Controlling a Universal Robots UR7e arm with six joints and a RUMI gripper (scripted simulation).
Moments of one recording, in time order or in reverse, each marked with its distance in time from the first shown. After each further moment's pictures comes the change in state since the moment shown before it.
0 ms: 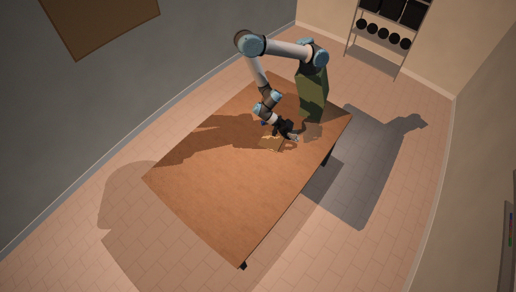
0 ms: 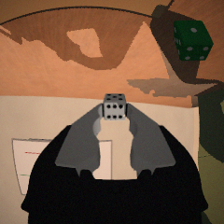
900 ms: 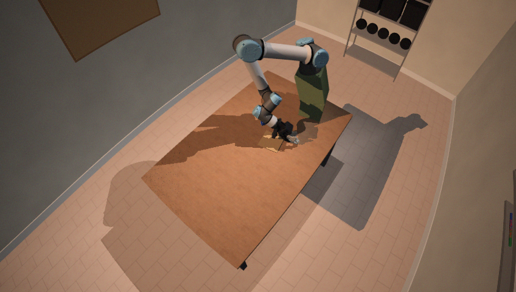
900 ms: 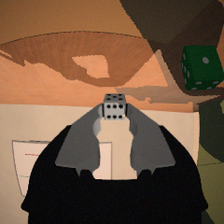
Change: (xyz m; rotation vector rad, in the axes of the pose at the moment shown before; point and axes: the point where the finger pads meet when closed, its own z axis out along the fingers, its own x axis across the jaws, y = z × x) arm 0.000 -0.021 0.015 0.000 0.000 0.000
